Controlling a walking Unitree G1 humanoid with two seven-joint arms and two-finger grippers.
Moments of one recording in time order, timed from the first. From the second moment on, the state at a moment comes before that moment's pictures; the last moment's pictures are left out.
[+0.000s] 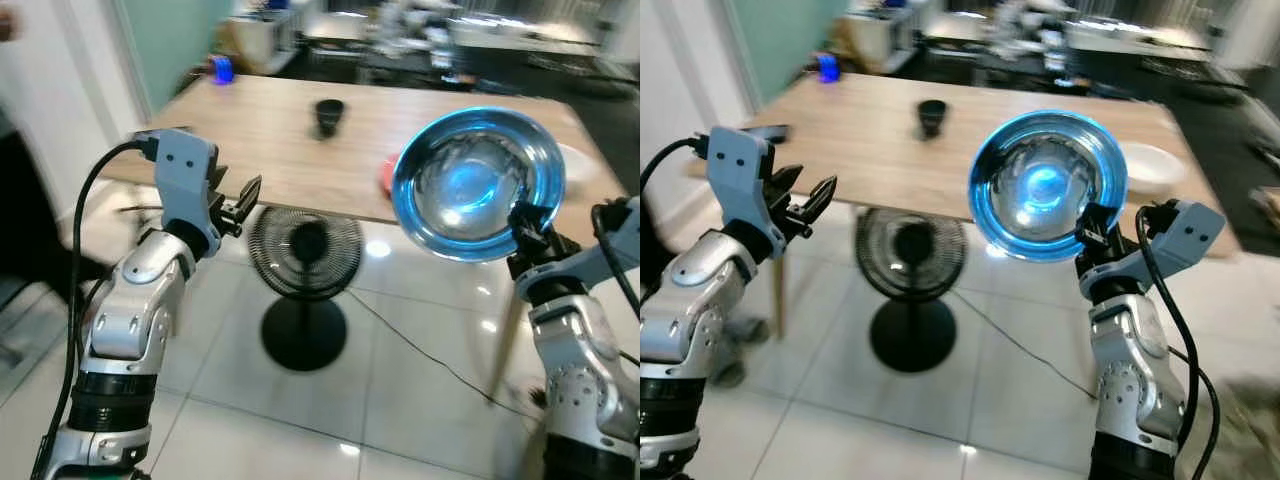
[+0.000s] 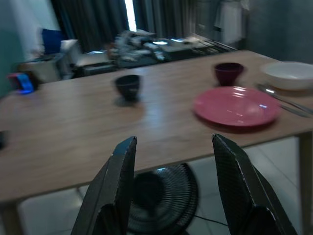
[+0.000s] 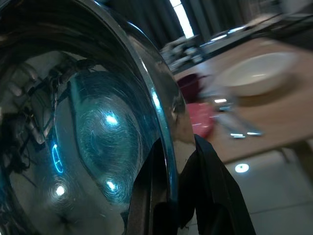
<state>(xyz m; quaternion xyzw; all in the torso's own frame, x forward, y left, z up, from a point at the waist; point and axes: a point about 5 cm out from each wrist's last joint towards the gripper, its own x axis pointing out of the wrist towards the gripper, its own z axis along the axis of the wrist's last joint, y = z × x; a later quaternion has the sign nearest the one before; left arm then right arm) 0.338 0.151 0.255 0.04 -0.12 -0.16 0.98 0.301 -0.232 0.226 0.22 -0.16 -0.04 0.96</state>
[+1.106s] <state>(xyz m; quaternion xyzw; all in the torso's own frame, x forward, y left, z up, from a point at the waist) 0.316 0.158 0.137 0.05 0.09 -0.16 0.98 0.283 -0.233 0.112 0.13 0.03 -0.06 0.99</state>
